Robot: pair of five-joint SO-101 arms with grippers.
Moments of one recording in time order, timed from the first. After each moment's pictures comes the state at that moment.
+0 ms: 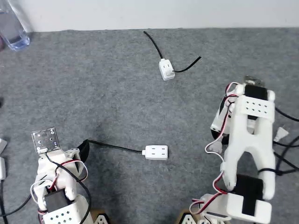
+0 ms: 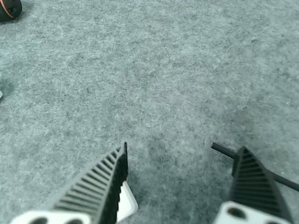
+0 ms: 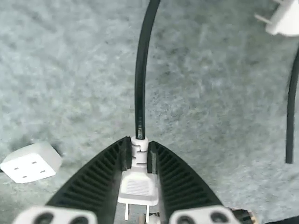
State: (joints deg) left arm -25.6 -100.8 96.8 61.0 1.1; right arm 9.8 -4.7 14.5 91.3 -15.5
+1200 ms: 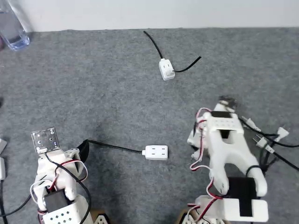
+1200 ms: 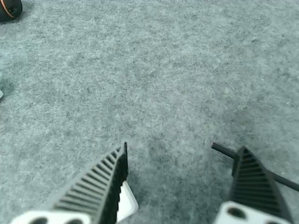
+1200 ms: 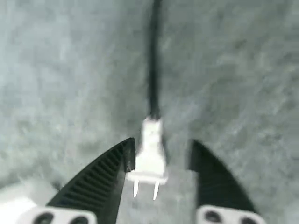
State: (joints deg) left arm -25.6 -100.8 96.8 61.0 1.1; right arm -1.3 -5.5 41.8 62.7 -26.6
